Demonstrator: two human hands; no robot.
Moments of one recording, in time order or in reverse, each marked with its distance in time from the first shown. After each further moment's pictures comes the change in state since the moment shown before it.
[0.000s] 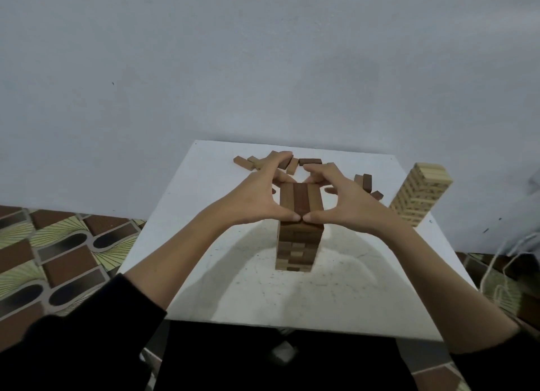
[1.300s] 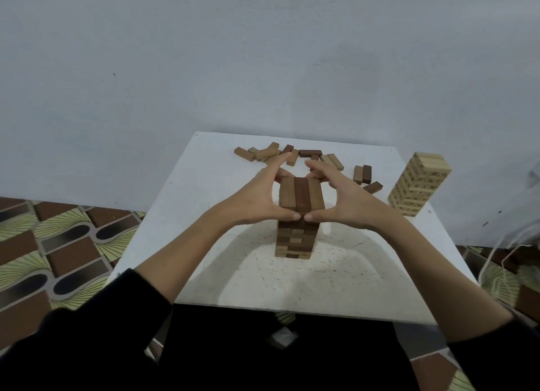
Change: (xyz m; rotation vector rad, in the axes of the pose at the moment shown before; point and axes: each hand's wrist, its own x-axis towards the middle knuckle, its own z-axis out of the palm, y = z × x) left_hand -0.010 -0.014 0.018 -0.007 -0.034 -0.004; right_hand -0.010 0.010 0.007 -0.074 -0.048 0.015
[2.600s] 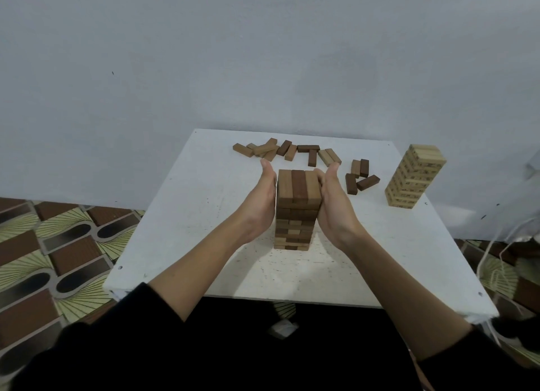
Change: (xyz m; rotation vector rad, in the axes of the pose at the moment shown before) left_hand -0.009 0.008 0.037 -0.768 0.061 -0.249; right_hand -0.011 -0.020 0.052 0.871 0.284 0.250
